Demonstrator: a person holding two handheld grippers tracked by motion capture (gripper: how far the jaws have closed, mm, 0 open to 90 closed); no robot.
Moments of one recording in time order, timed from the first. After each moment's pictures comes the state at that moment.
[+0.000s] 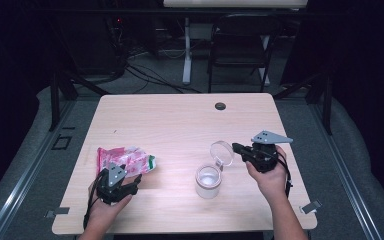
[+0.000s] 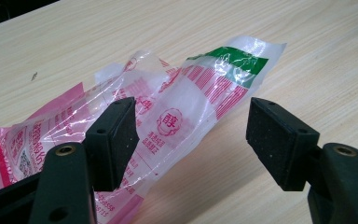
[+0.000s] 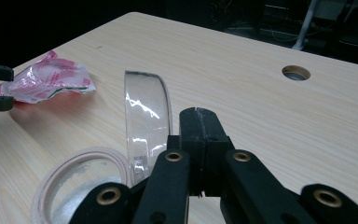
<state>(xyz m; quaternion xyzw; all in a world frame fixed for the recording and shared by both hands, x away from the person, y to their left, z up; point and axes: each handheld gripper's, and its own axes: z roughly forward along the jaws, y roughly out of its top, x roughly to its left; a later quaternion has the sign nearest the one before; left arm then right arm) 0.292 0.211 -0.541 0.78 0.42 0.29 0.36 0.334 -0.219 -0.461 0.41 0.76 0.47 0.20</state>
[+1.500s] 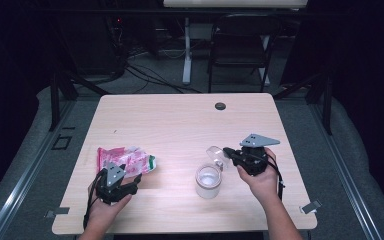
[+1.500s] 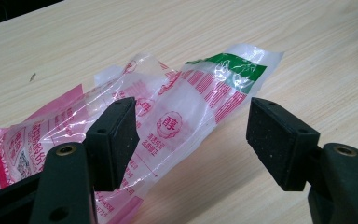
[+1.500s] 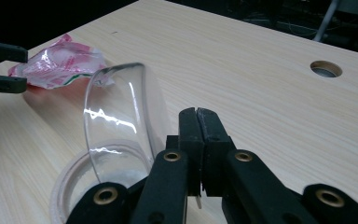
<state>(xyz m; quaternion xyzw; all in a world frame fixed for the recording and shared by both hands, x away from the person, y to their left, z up) 0.291 0.212 -0.539 0.78 0.42 0.28 0.37 0.333 -0.196 -0.469 0.38 0.78 0.46 0.18</state>
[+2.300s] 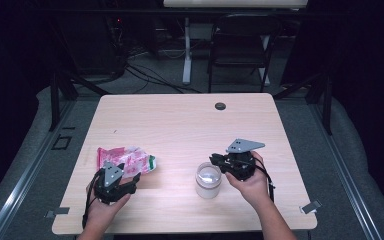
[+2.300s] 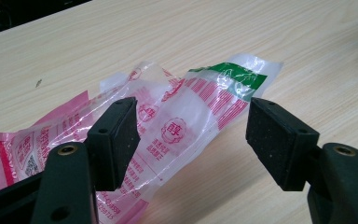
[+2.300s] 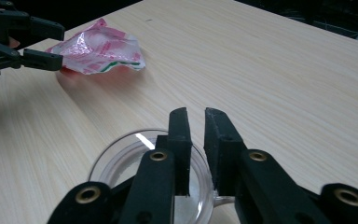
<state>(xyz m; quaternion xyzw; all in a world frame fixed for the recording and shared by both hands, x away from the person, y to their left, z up) 0.290 0.215 -0.535 0.77 0.42 0.29 0.38 0.327 -0.167 -0.475 0.34 0.81 0.46 0.15</state>
